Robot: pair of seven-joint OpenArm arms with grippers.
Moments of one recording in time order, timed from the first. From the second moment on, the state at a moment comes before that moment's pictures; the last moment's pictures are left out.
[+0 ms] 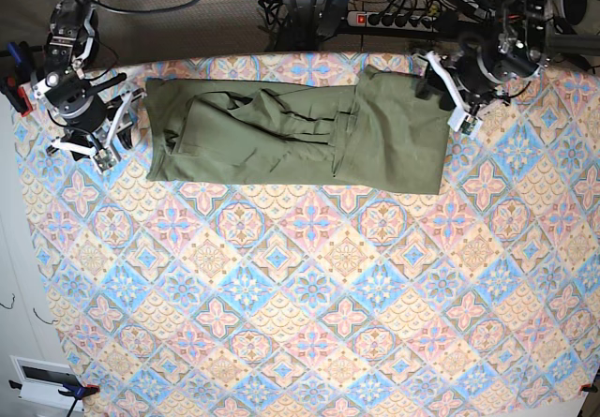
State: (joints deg) left arm 31.3 -25.9 -10.2 115.9 -35.7 -21.5 57.7; right arm -19.3 19.3 24.0 109.9 7.4 41.4 -46.8
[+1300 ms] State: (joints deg) left arm 31.2 -30.8 -2.9 112.2 -14.6 -21.5 57.3; right arm -19.4 17.5 24.1 109.9 7.6 41.4 -46.6
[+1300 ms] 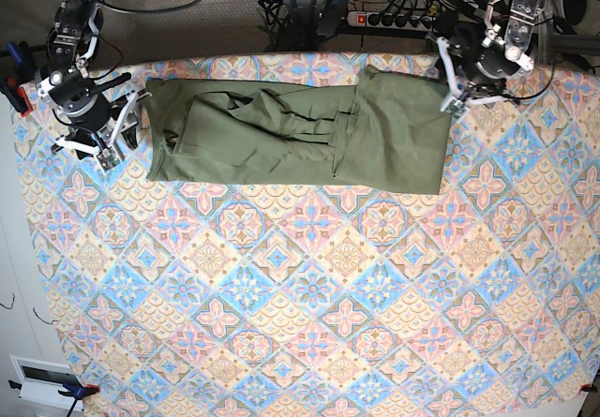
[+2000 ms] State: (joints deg) left arm 24.2 -29.3 3.7 107.0 -13.5 -21.3 57.8; right arm -19.4 17.5 24.2 109.9 7.6 41.4 -46.6
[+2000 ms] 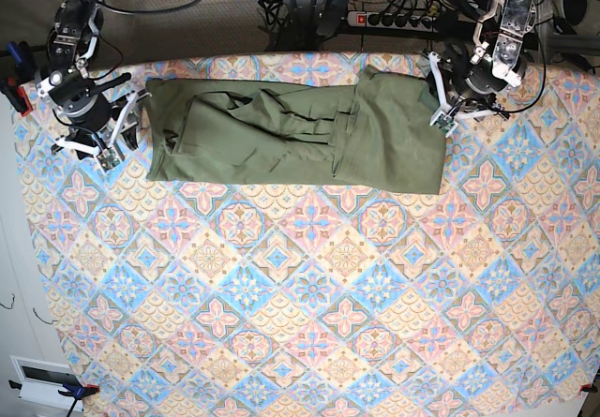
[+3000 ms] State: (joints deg) left arm 30.2 -28.1 -7.5 116.4 -18.9 -22.0 57.5; right arm -19.4 17.5 24.2 110.0 7.6 41.4 -46.8
